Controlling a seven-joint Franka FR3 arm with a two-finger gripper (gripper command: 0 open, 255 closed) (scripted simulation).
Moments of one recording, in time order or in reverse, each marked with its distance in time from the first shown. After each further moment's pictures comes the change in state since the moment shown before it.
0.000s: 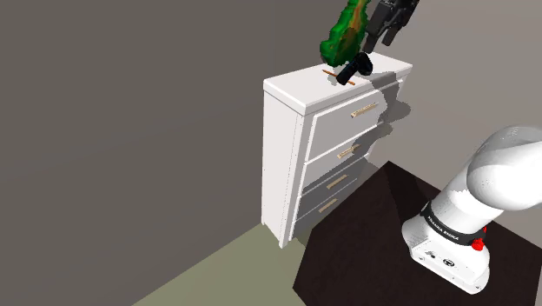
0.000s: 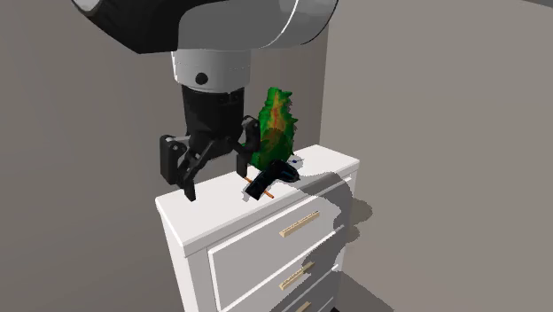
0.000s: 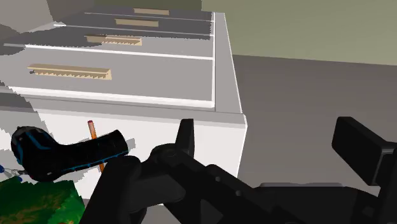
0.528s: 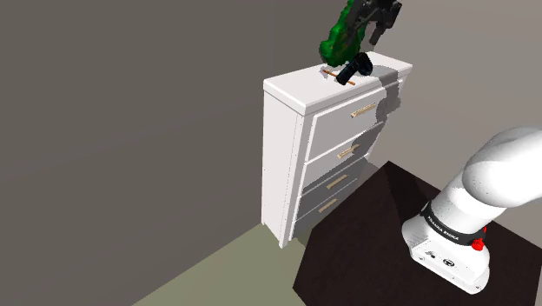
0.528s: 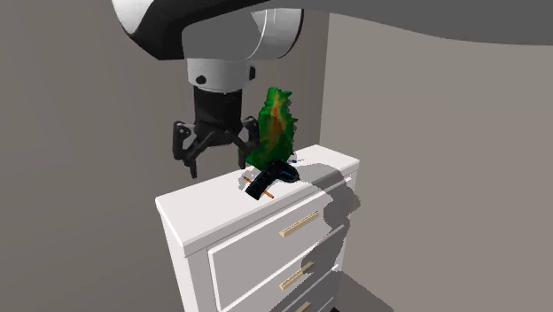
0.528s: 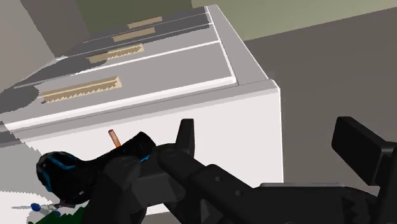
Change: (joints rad) arm -0.089 0.210 -0.028 0.111 0.034 0.081 0.162
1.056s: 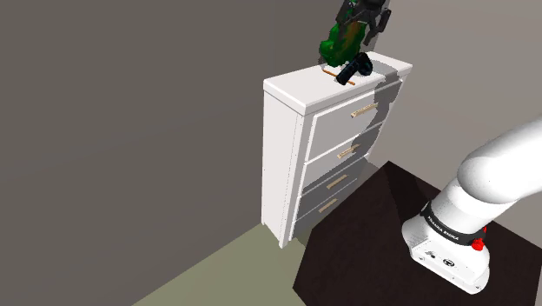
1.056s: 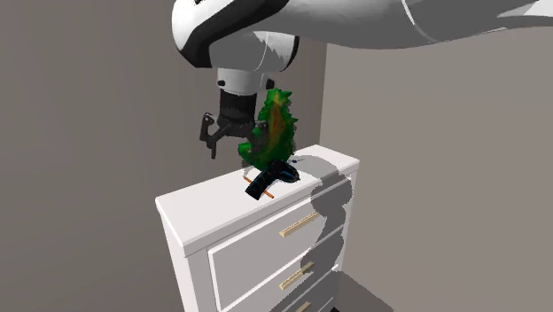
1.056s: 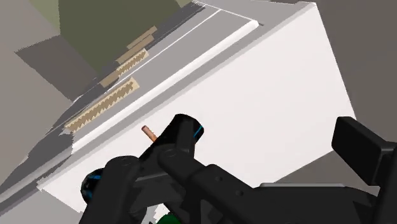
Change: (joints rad) arm -0.100 0.257 -0.069 0.170 0.054 0.062 0.192
